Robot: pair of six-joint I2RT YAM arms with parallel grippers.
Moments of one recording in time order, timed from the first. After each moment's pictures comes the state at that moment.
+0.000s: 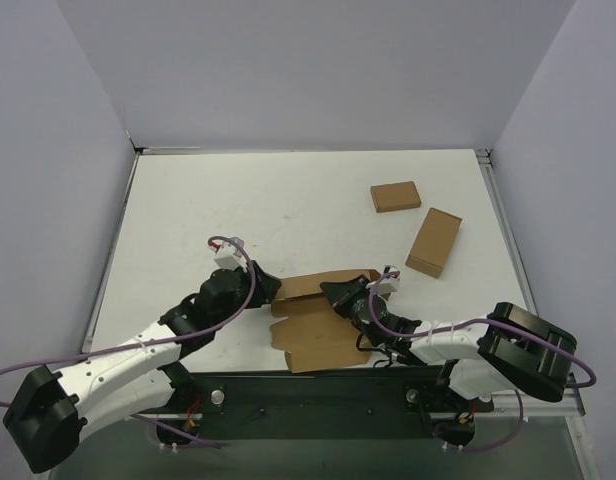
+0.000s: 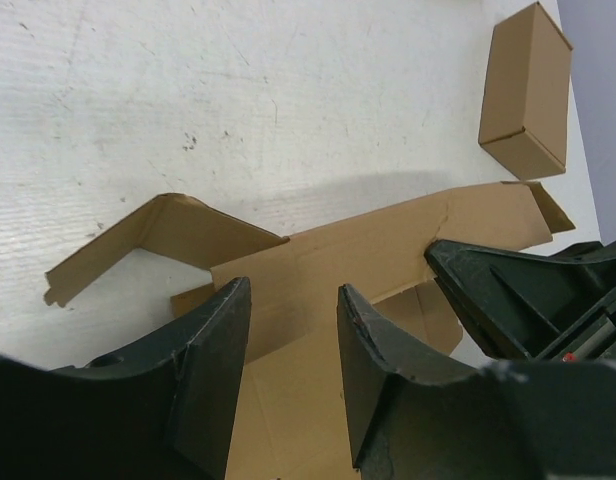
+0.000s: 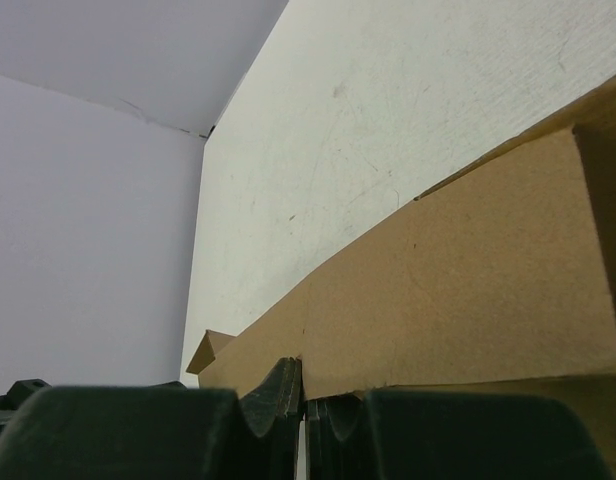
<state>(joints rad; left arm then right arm) -0.78 0.87 0.42 0.03 -0.25 -0.81 1.02 1.34 0.23 0.81 0.56 1.25</state>
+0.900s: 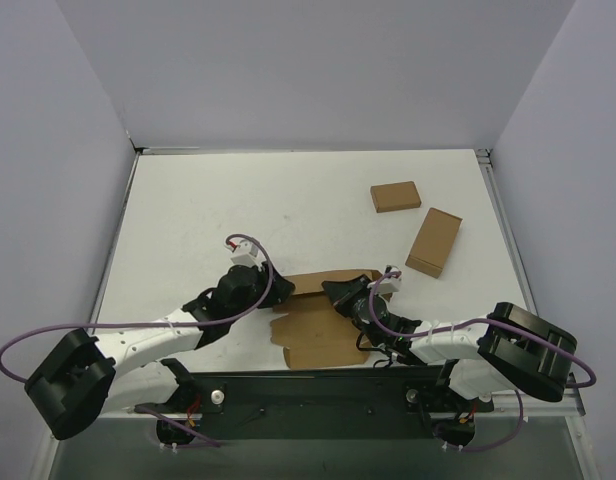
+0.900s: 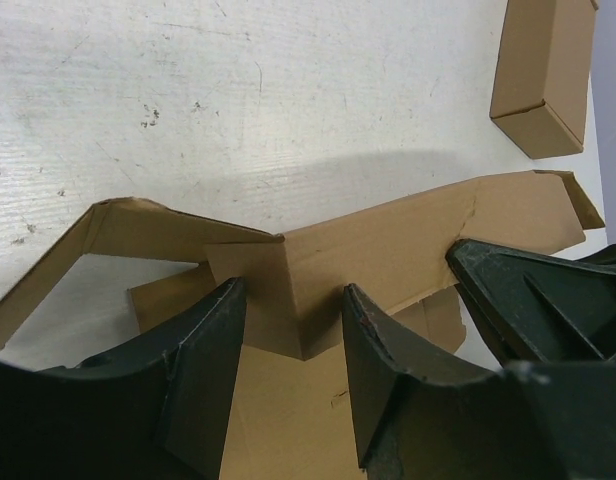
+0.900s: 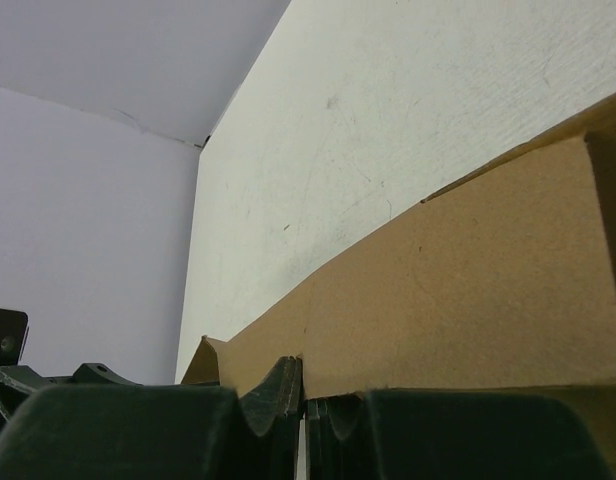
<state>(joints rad) -0.79 1.12 0.42 0.22 -0.17 -0.86 1.02 1.34 0.23 0.81 0.57 1.25</state>
